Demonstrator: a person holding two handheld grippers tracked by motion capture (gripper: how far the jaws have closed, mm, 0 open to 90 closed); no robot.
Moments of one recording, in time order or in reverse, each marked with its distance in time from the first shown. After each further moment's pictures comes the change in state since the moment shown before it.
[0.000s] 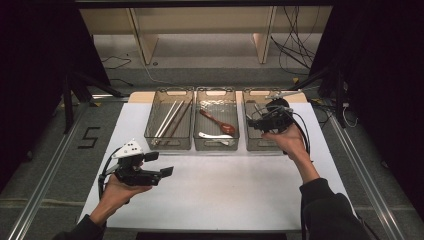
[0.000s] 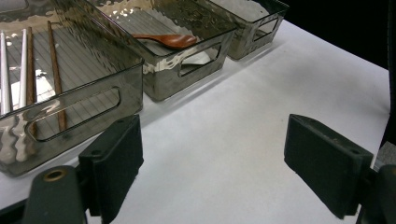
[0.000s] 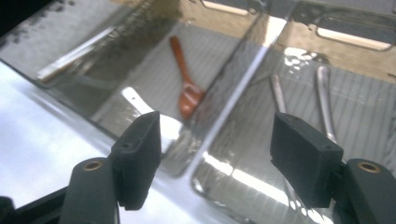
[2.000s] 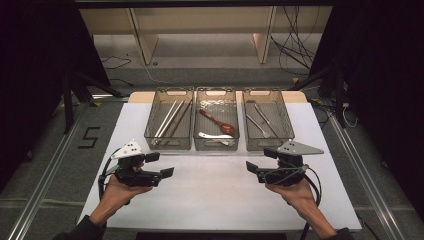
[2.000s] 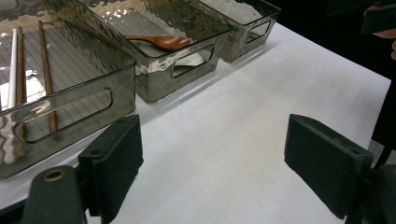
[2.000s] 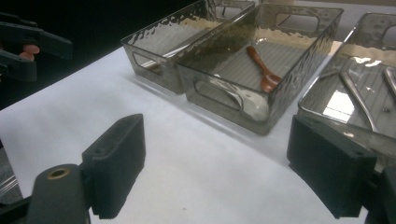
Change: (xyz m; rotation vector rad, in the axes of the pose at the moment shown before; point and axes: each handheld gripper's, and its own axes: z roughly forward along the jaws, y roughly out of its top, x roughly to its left) left arm -0.002 0.000 -0.001 -0.009 -0.028 -0.015; right arm 0.061 -0.111 -0.065 -0.227 0.149 -0.063
